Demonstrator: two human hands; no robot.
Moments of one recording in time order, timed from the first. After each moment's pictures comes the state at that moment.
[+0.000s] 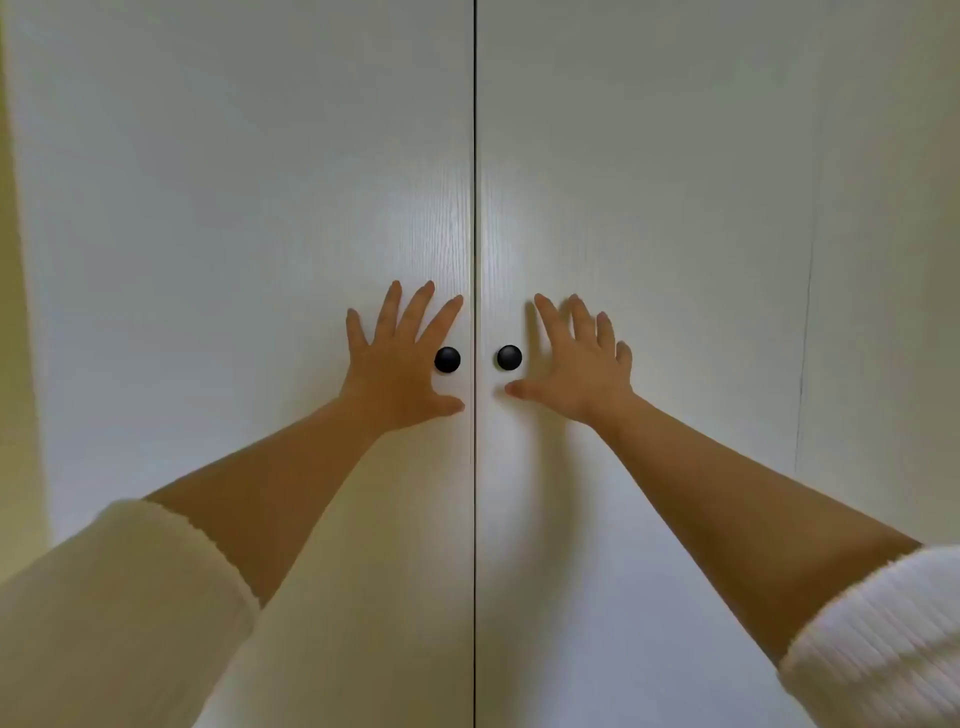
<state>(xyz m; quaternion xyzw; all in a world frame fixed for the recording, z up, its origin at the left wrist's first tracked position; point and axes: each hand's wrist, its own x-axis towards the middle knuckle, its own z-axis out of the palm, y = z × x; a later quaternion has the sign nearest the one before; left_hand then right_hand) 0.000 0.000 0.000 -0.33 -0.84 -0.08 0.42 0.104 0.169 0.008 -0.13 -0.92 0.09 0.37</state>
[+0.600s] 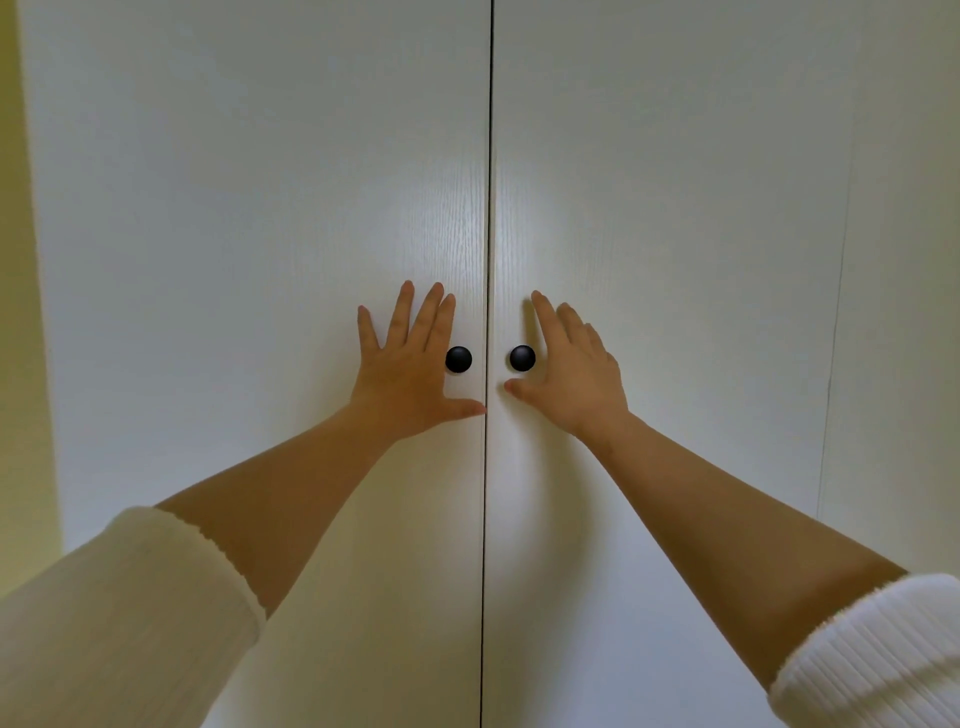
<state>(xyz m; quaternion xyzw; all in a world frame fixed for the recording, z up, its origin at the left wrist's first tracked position) -0.001 0.000 -0.005 -0.29 -0.84 -0.03 0.46 0.097 0.155 0.001 -0.08 -0.89 0.09 0.44</state>
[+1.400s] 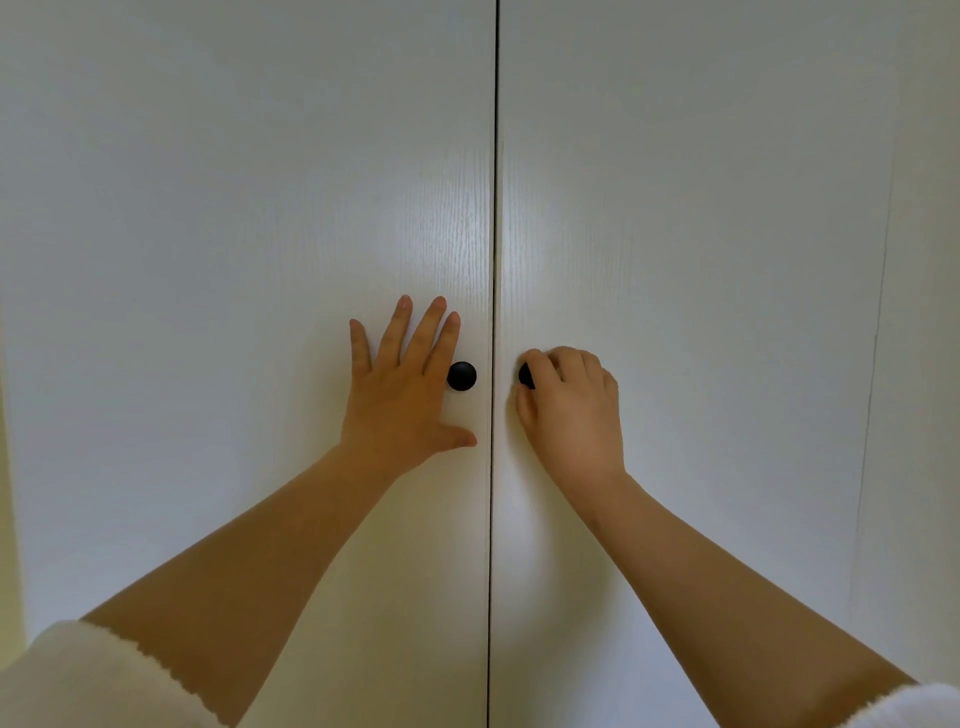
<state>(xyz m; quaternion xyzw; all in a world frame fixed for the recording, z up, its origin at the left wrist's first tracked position) 0.012 -0.003 -0.012 -0.29 -0.82 -0.03 0.49 0.103 0.136 -0.020 -0.05 -0.81 -0.01 0.58</state>
